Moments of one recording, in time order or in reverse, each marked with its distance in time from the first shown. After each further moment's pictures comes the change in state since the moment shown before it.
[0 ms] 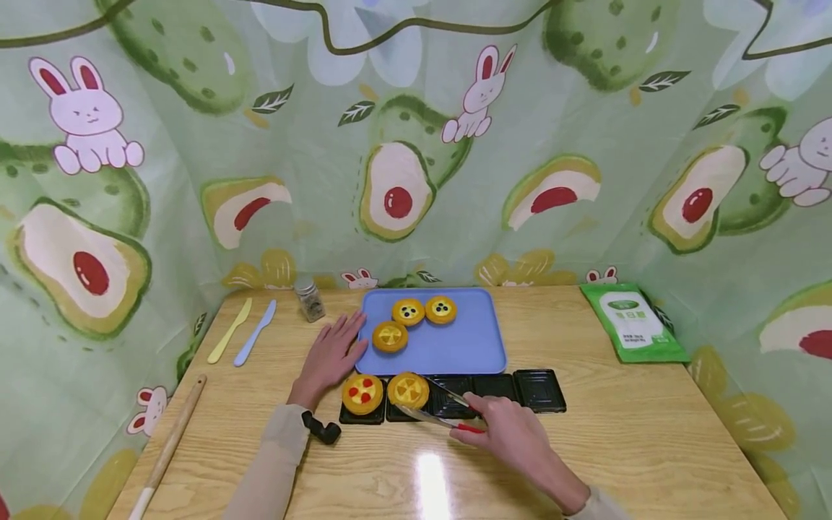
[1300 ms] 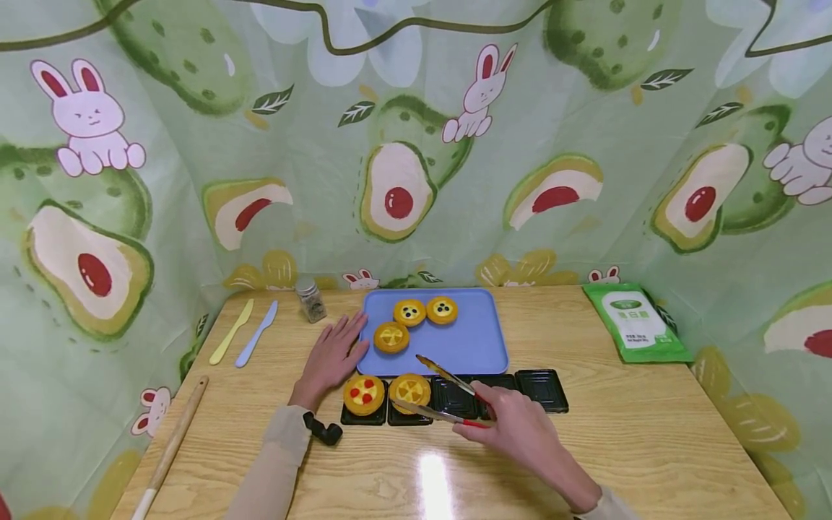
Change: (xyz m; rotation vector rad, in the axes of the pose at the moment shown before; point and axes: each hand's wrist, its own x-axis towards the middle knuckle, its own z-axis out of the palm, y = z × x) left_hand 0.001 -0.004 0.005 -0.016 0.022 0.015; right_hand 0.002 0.001 -0.017 0.080 0.049 0.039
